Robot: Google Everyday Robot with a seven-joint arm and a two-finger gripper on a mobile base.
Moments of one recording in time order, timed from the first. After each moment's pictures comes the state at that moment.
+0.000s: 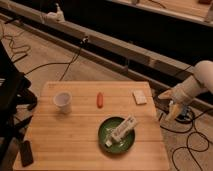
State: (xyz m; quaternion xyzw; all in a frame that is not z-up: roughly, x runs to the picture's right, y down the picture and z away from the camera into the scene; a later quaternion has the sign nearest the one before) arm 0.316 0.109 0.725 -0.35 -0.20 0.12 0.91
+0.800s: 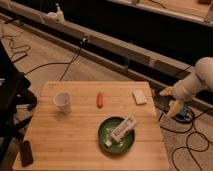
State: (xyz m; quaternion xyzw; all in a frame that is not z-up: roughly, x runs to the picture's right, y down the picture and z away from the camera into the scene) arm 0.324 0.071 0.732 -0.32 -0.19 0.14 0.92
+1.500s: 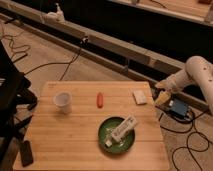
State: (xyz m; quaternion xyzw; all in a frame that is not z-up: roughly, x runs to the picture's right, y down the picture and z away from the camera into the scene) arm 0.311 0.039 0.818 -0.28 -0.18 0.28 0.90
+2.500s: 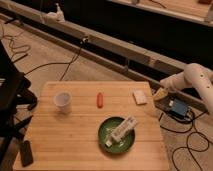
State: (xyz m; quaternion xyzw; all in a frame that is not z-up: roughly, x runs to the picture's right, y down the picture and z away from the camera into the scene) arm 0.345 0.021 0.859 -0.18 -0.12 0.37 0.90
